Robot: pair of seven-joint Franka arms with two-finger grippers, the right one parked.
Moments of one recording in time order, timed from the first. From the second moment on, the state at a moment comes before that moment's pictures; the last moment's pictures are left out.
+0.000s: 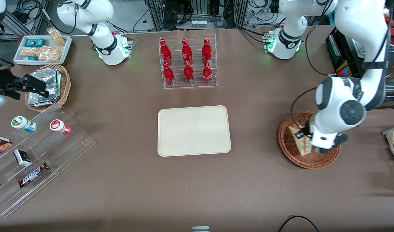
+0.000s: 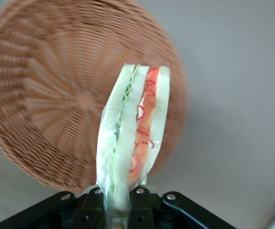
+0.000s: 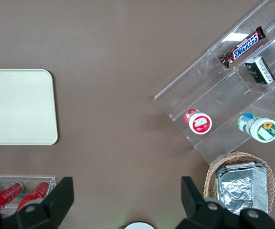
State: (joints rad) arm -0.10 0.32 -0.10 -1.86 0.06 2.03 -0.62
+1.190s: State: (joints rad) arm -0.73 0.76 -0.14 -1.48 0.04 2.27 -1.02
